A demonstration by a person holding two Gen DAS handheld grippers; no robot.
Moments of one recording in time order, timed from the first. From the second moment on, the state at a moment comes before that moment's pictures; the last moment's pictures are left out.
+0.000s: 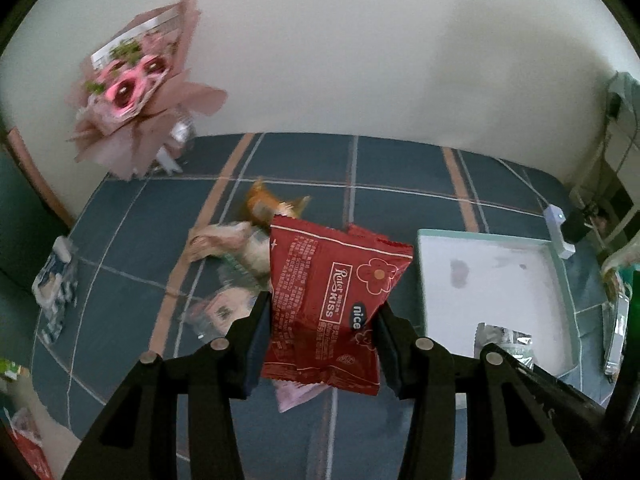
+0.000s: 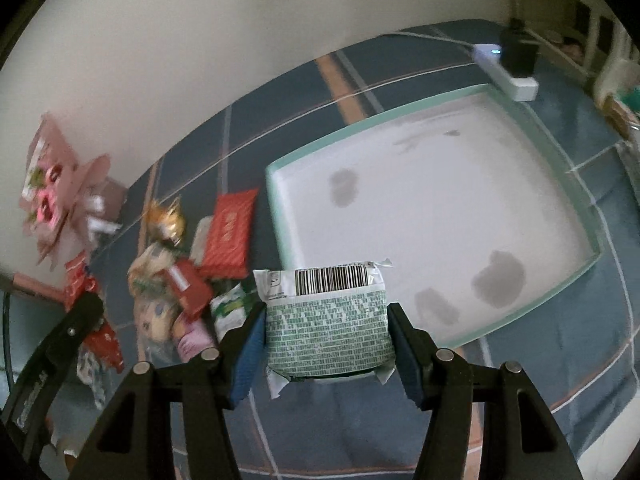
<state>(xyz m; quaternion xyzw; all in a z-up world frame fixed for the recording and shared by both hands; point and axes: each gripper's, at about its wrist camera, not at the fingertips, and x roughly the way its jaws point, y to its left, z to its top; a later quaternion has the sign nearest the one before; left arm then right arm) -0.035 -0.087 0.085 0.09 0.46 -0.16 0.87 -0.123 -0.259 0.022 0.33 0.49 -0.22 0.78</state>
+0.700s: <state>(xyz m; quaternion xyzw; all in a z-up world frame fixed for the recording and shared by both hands) -0.034 -0.208 0.033 0.16 0.49 -0.23 0.83 -0.152 -0.369 0.003 0.36 0.46 -0.34 0.74</state>
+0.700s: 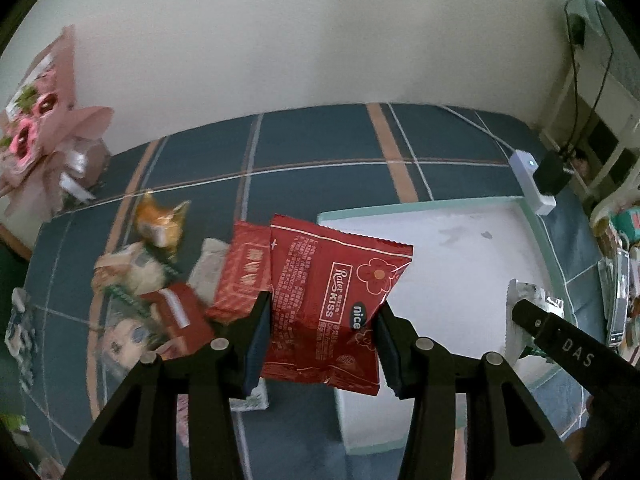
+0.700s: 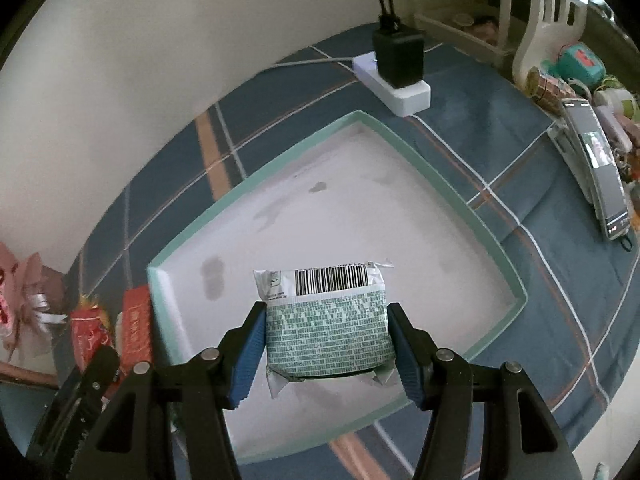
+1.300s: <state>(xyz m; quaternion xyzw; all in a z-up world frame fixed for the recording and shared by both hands) -0.016 -0.285 0.001 0.17 0.48 -0.28 0.81 -0.145 -0.414 -0.006 0.36 0.45 -0.36 0.73</state>
